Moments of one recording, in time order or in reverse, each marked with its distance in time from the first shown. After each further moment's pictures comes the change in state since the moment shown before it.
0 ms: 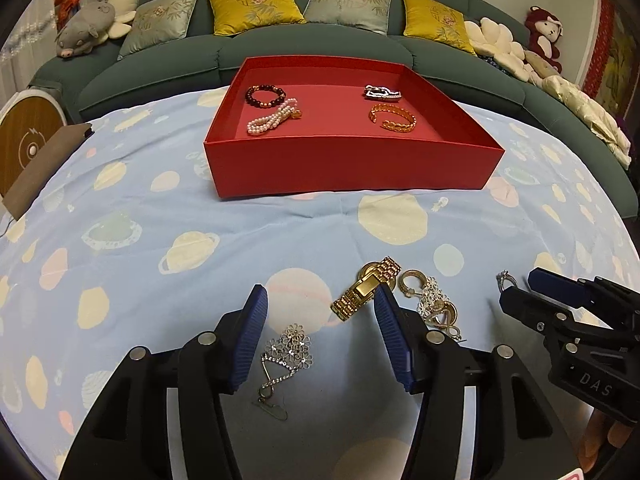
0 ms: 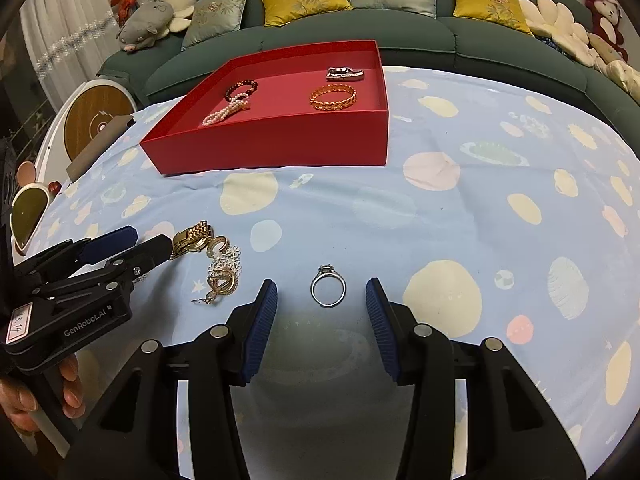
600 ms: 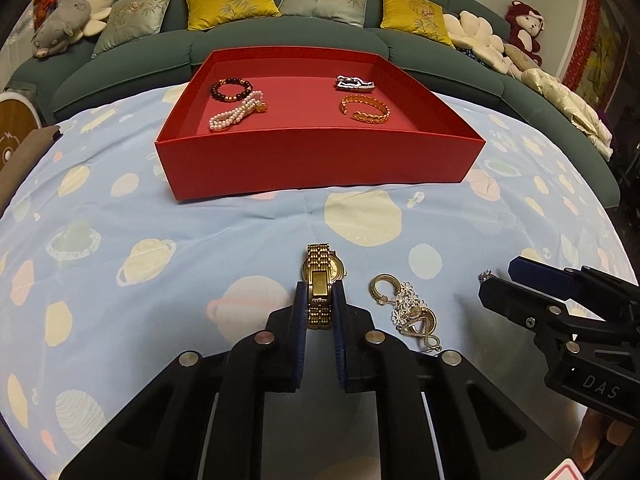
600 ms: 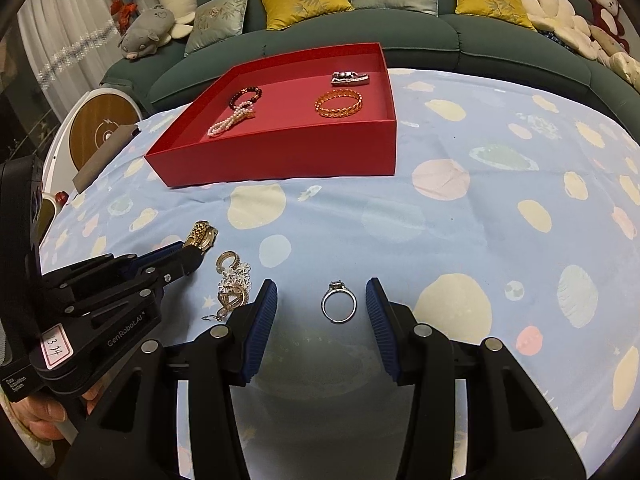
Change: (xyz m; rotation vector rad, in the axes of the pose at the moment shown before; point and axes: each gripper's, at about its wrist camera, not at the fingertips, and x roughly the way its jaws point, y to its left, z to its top) left arm 0.011 -0.005 0.005 0.025 0.023 -0.103; right arm -0.001 0.001 0.008 0.021 -0.004 0.038
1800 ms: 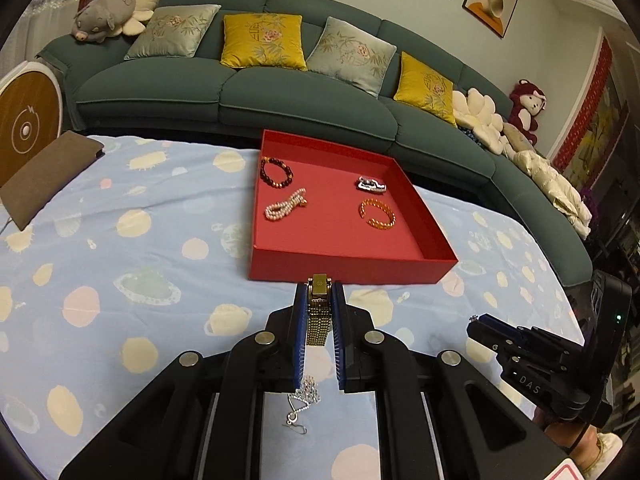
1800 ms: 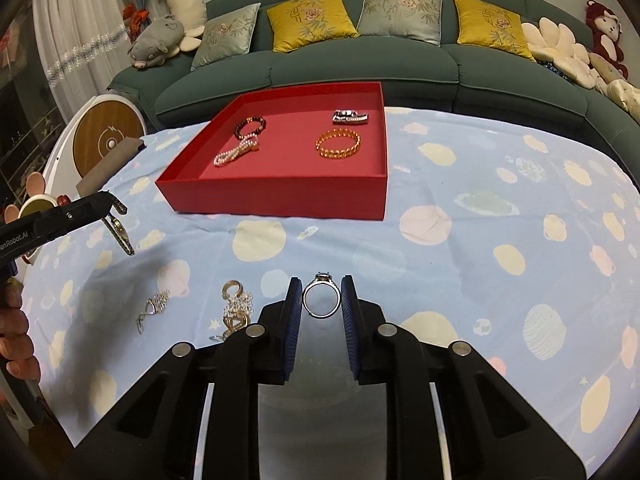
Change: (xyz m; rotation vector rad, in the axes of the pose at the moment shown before) left arm -0.095 0.054 0.037 -0.159 -0.195 -0.073; right arm -0.029 0.000 0.019 -0.048 -0.093 -0.022
